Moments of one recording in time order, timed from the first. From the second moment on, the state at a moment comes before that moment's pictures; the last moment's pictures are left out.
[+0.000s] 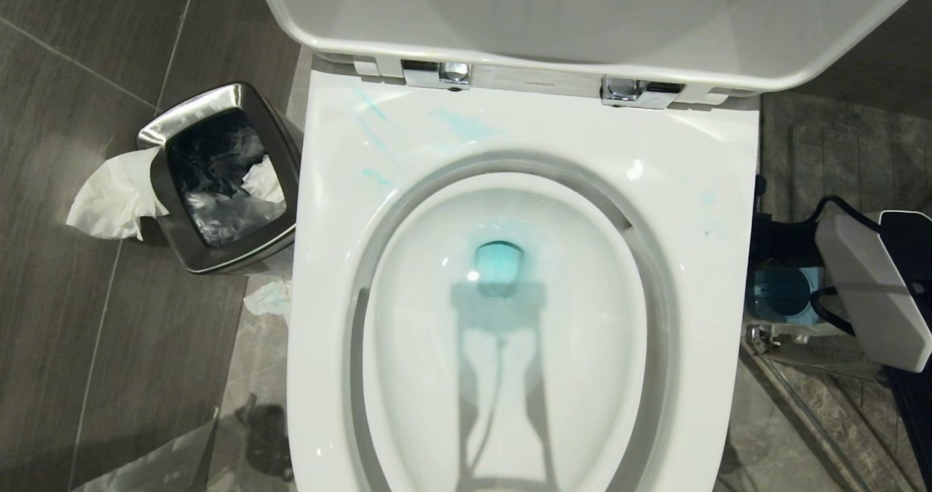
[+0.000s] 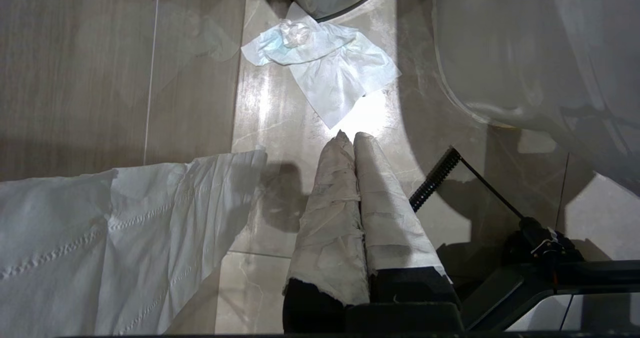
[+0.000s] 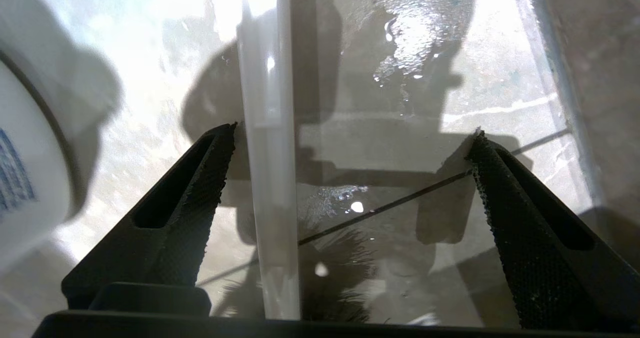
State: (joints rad) left arm -0.01 0.00 0.00 0.01 0.00 0.00; right arm -0.07 2.55 -1.99 -0.21 -0.17 0.59
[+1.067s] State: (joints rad) left arm 0.00 0.00 0.00 0.01 0.00 0.01; right arm -0.10 2.54 -1.99 -0.20 -0.15 0.51
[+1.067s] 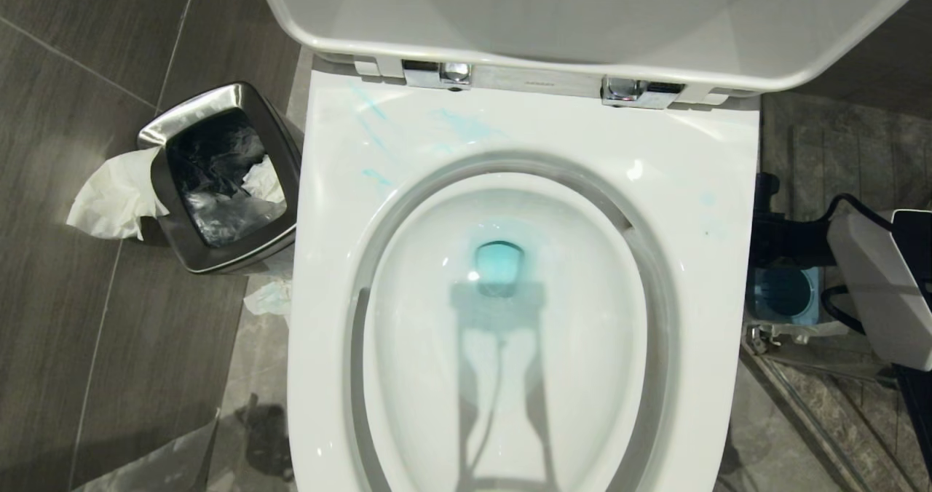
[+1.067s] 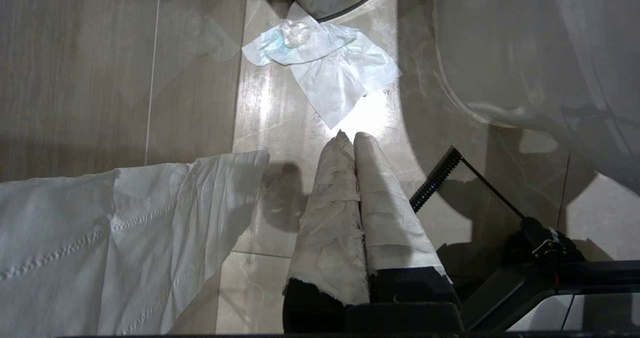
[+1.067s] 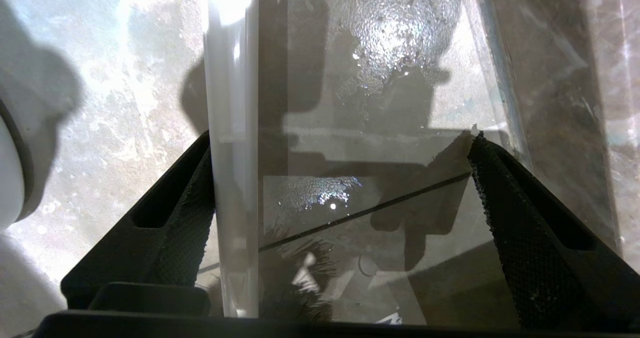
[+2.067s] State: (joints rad) left arm 0.00 0.00 0.00 0.01 0.00 0.01; right arm -0.10 2.53 -1.99 -0.22 -0.14 0.52
